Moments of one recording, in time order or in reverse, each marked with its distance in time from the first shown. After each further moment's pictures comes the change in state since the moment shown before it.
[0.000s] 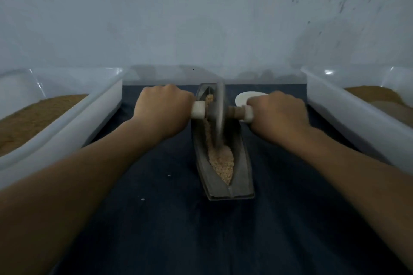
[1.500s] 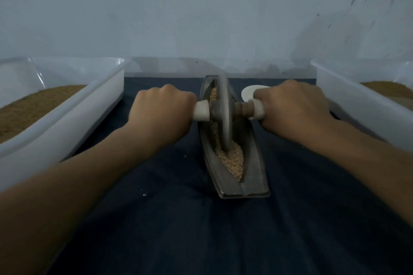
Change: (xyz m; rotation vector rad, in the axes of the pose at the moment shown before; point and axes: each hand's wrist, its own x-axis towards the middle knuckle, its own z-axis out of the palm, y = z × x) left_hand -0.023 -0.001 0.006 -0.088 0.080 -0.030; right_hand 0.000 0.005 -0.002 -0.039 0.086 -0.161
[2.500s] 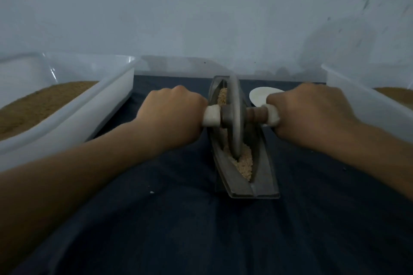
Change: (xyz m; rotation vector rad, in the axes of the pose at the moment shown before) left_hand -0.002 -0.004 0.000 -0.038 -0.014 0.049; right_hand -0.006 0.010 0.001 -0.047 0.122 -0.100
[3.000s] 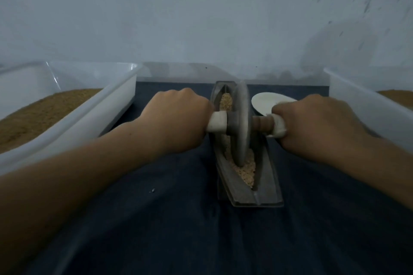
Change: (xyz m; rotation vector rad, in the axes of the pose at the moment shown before) left_hand 0.006 -0.005 0.001 -0.034 -0.015 0.087; right_hand -0.011 -0.001 0.002 0.010 -0.044 0.091
